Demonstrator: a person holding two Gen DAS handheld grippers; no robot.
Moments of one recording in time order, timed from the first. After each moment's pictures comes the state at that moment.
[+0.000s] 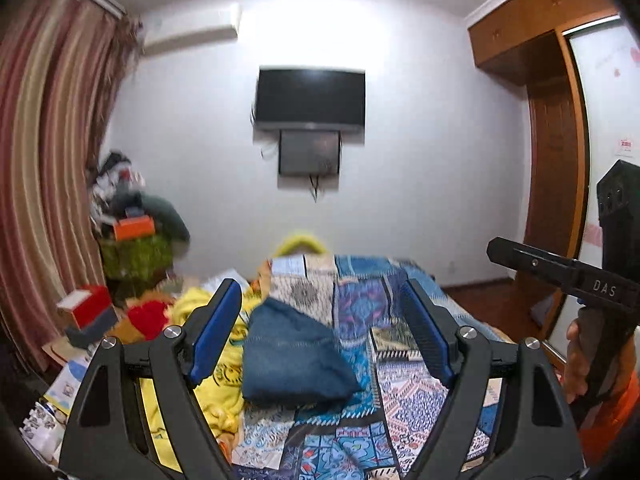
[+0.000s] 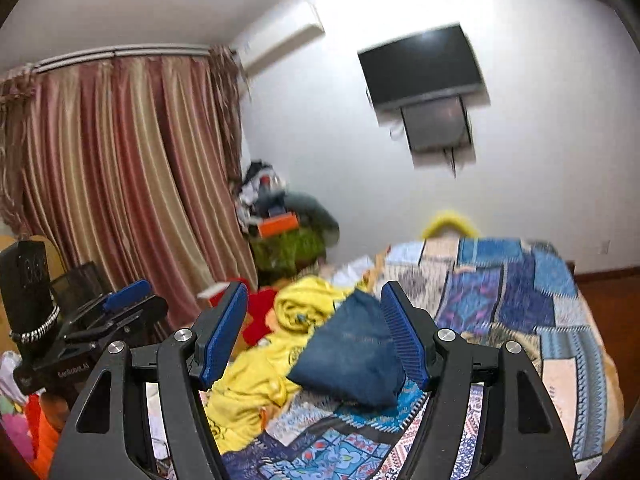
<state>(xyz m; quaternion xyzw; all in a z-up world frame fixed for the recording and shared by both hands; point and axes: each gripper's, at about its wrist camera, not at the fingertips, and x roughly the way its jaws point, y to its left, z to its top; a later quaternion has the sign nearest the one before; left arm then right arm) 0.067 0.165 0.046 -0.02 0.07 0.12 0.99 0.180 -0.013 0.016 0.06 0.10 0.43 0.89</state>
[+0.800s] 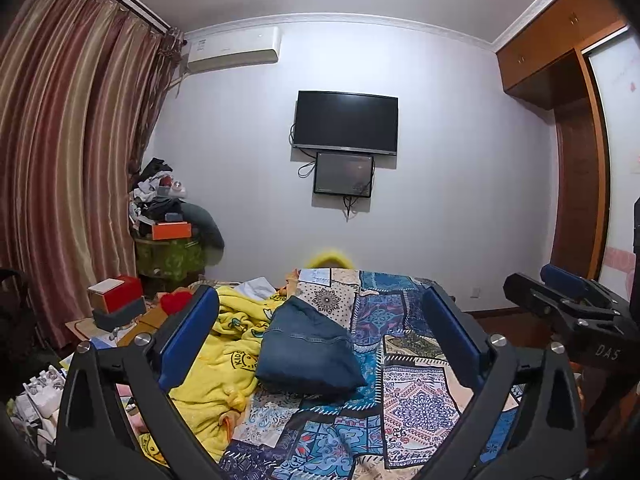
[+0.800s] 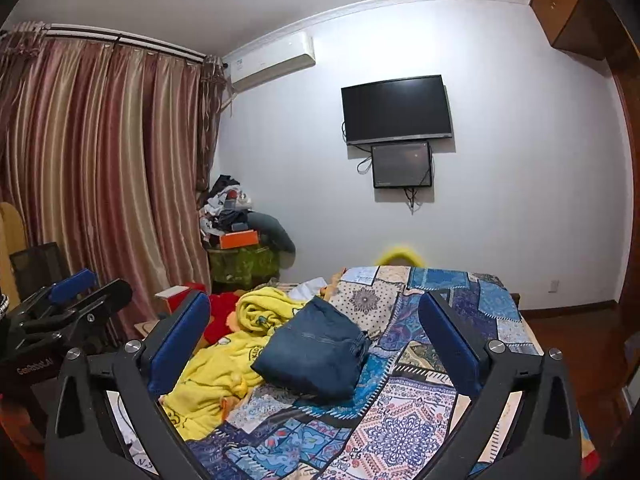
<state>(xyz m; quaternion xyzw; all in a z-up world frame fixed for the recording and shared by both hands) 0.010 0.125 0.020 -0.04 0.04 0.19 0.98 0.120 -0.018 -0.004 0.01 0.03 0.35 0.94</state>
